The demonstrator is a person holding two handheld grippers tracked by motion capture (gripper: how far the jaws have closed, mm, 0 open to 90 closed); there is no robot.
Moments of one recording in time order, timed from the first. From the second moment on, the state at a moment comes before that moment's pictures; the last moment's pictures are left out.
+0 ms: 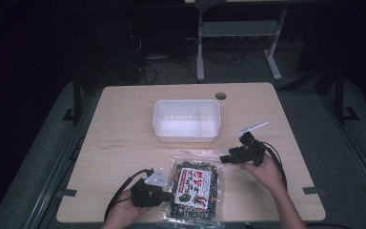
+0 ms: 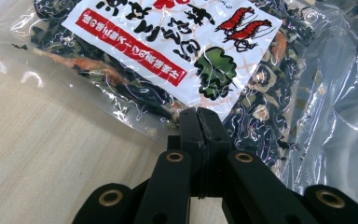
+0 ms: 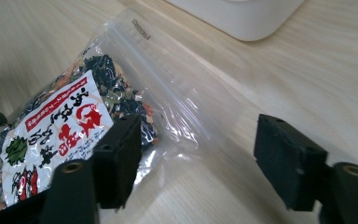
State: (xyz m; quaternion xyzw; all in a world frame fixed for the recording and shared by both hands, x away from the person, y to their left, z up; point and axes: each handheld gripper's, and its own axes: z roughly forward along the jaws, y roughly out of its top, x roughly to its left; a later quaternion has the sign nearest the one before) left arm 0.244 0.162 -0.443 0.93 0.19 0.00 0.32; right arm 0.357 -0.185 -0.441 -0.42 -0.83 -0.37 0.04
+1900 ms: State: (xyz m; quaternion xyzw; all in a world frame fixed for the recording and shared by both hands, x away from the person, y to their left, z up) left arm 0.274 0.170 -0.446 0.88 0.27 -0.06 0.38; right arm 0.321 -0.202 -0.379 -0.35 -0.81 -0.47 -0.01
